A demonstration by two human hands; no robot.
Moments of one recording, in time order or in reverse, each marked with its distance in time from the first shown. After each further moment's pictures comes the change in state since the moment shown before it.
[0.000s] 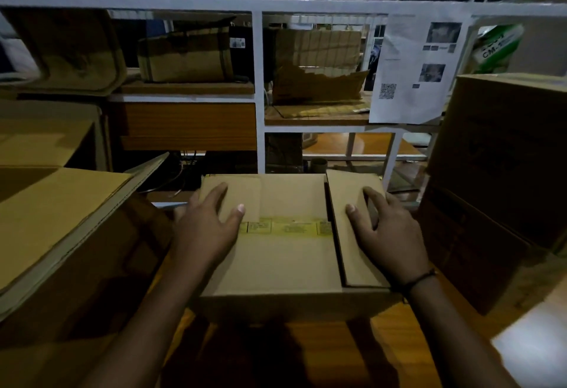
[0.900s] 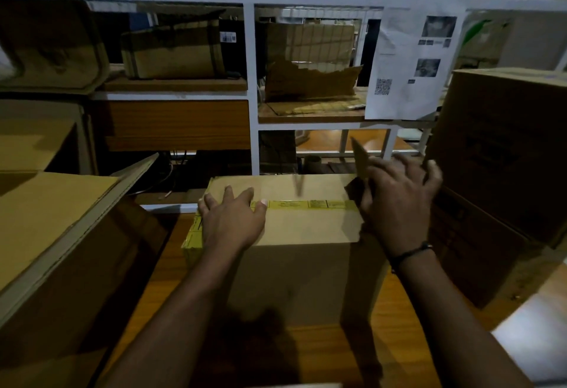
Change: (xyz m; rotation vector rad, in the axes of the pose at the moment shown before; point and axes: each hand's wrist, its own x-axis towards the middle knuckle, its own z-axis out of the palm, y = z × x) left_hand 0.044 0.023 0.056 0.296 -0.160 0.056; right_hand 0.029 -0.037 -0.026 -0.322 0.354 -0.194
